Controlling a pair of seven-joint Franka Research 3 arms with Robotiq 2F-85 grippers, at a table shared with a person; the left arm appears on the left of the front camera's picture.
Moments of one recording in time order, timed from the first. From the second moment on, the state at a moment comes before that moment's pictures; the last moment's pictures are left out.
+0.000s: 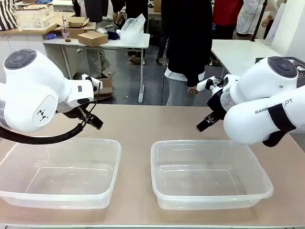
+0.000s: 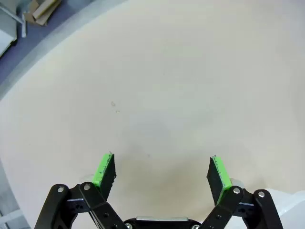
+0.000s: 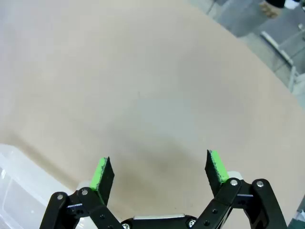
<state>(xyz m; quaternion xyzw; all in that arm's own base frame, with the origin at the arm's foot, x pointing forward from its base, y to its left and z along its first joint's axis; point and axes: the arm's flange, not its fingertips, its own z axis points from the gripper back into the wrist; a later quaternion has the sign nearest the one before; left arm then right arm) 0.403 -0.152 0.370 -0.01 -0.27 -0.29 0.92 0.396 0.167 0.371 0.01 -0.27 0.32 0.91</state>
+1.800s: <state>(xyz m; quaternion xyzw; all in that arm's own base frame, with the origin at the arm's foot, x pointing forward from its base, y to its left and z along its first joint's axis) 0.326 -0.136 0.536 -0.09 -0.33 -0.38 0.86 0.261 0.125 0.563 0.02 -0.27 0.33 0.91</state>
